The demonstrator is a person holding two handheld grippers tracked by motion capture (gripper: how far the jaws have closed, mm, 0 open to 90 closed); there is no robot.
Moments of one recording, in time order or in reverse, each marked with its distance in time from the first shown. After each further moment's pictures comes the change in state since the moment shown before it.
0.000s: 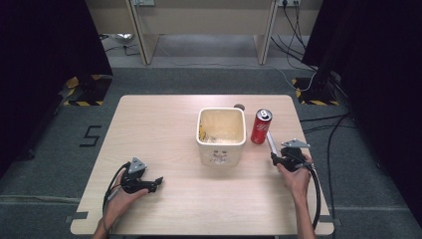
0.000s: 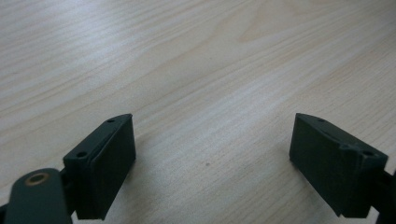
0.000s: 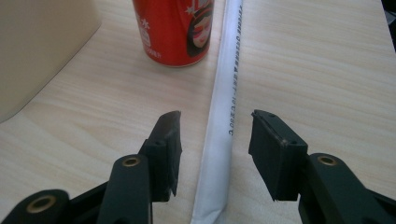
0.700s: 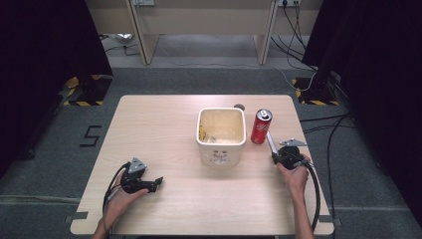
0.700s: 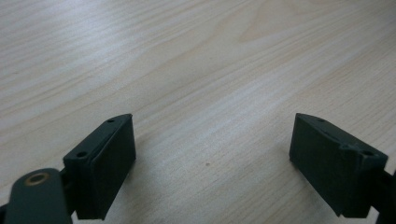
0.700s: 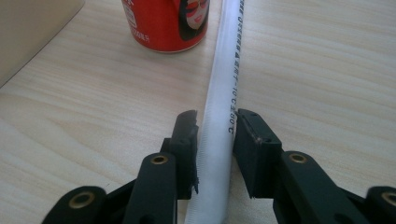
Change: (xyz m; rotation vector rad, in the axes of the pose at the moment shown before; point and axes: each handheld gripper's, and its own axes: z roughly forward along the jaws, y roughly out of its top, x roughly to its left) left arm 0.000 0.000 0.000 -0.002 0.001 -0.003; right arm -0.005 -0.003 0.019 0.042 0.010 0.002
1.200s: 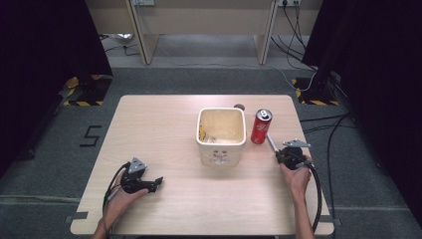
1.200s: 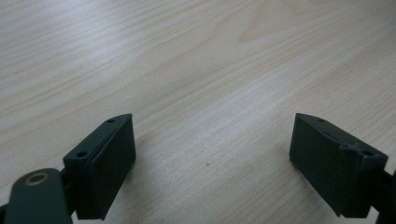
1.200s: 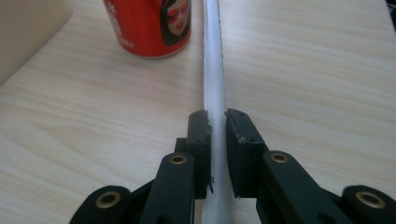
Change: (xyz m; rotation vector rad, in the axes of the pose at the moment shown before) left arm 0.000 0.000 0.000 0.000 0.000 0.001; right arm -0.007 -0.003 -0.004 -0.032 -0.021 0.024
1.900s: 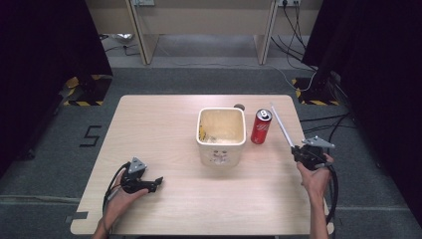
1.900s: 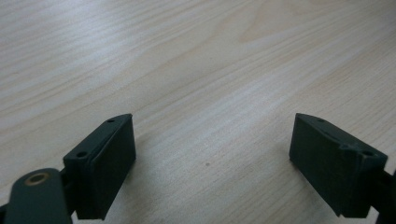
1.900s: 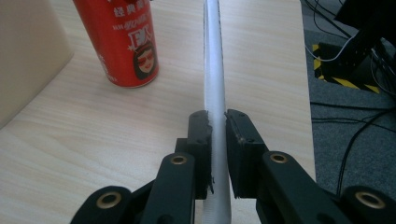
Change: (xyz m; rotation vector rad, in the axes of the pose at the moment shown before) left arm 0.000 0.000 0.000 0.001 -0.001 0.001; right arm -0.027 0.010 -0.056 -0.083 -0.035 0.007
